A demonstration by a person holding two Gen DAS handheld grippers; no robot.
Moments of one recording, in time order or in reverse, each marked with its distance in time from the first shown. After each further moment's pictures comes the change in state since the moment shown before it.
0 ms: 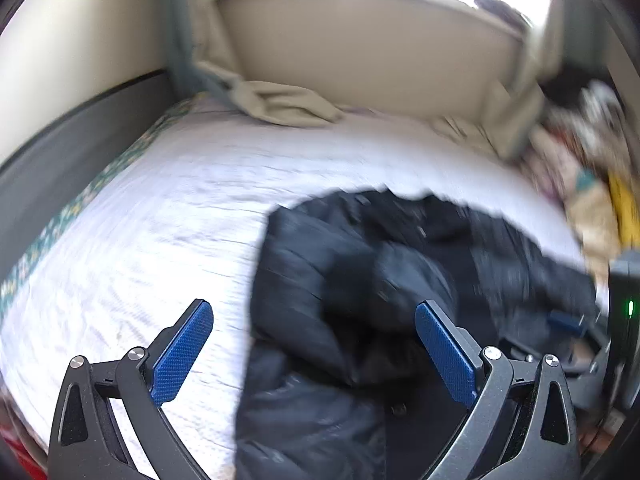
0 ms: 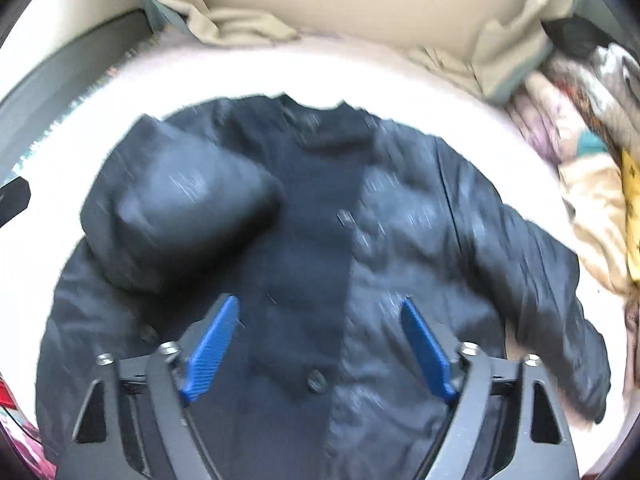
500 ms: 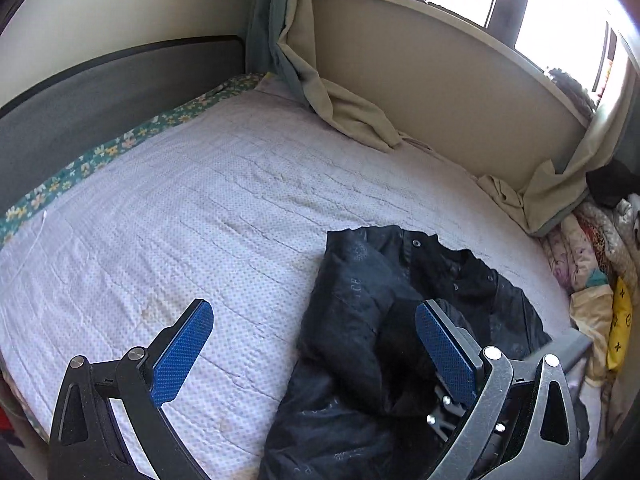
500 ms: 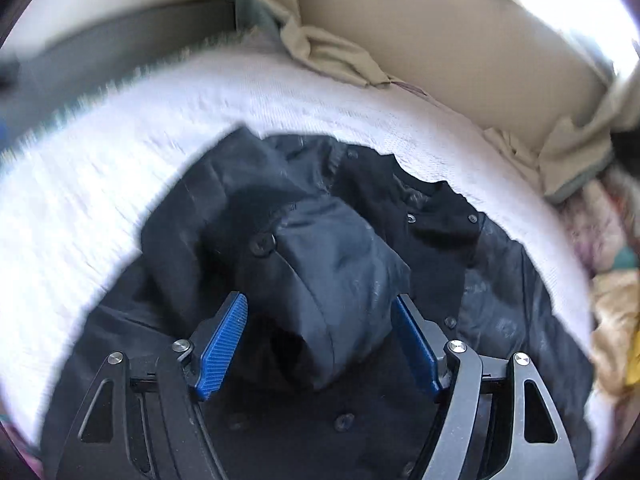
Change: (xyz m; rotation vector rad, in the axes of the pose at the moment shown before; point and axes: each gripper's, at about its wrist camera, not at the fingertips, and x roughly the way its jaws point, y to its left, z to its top) left arm 0.001 0.072 0.021 -0.238 0.014 0.017; right arm 0.034 0.131 0.027 -0.289 -0.094 -0.026
